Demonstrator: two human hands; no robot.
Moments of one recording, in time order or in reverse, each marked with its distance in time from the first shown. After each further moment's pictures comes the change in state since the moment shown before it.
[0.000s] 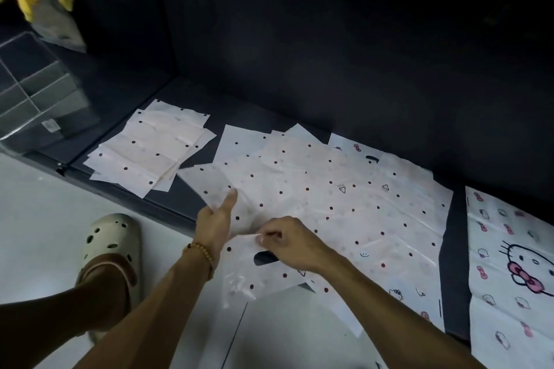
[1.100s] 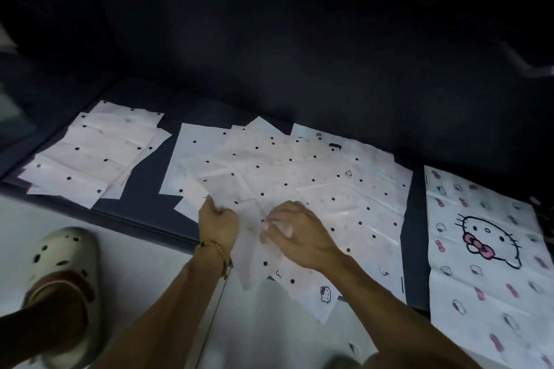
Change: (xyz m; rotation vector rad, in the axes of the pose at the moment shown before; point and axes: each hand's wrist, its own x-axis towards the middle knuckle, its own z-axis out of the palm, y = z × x) left_hand -0.020 -0.019 0.077 0.105 0.055 0.195; right_hand -0.042 0.044 -0.045 -0.292 0.389 -0.134
